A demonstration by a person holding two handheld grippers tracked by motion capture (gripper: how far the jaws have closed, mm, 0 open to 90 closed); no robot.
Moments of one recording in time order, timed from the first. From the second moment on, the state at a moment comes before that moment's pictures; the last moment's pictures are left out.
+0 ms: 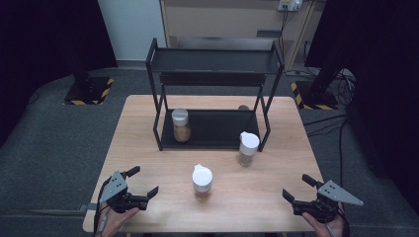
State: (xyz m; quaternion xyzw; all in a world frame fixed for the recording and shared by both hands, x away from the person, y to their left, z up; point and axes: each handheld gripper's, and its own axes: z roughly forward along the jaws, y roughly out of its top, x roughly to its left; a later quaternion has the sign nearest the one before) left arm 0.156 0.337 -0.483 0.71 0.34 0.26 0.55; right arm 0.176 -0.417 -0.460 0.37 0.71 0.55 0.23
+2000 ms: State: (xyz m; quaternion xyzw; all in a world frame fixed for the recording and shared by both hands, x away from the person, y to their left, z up) left arm 0.155 0.334 -0.482 0.72 0.34 0.26 0.55; right arm 0.219 -0.311 -0.393 0.26 0.78 0.56 0.14
